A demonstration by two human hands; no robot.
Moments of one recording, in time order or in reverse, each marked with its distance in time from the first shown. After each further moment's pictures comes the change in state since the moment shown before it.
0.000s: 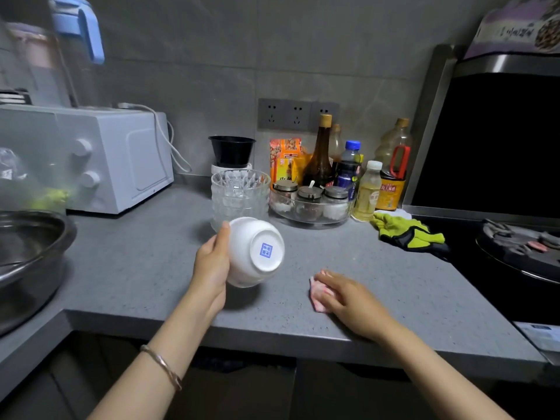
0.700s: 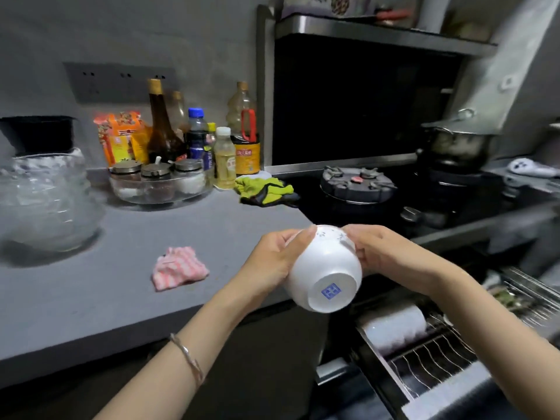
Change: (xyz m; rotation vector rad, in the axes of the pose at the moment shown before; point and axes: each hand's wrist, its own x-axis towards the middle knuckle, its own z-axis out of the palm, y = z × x) left_hand -0.178 -0.035 0.188 0.200 -1.090 -0.002; right_hand -0.189 0.064 -0.164 0.793 0.088 0.343
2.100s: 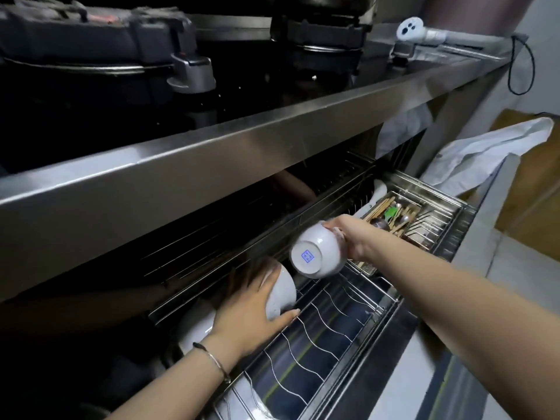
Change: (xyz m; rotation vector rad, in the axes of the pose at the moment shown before) left_hand 0.212 -0.379 0.316 1.176 -0.470 0.121; right_hand -0.006 0.425 -0.326 0.360 0.760 0.845
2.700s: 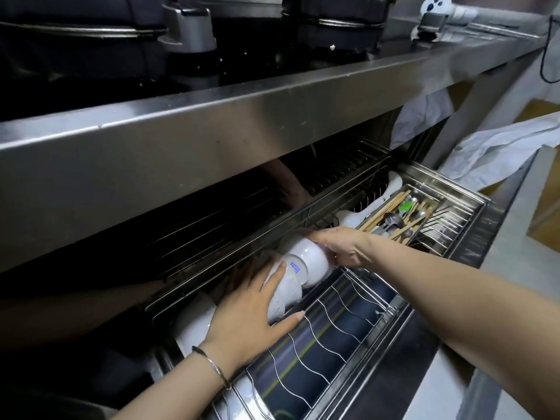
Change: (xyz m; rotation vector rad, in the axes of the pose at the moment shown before) left_hand -0.005 -0.007 0.014 -0.055 0.127 0.055; right_hand 0.031 0.027 0.029 -0.226 -0.227 -0.092
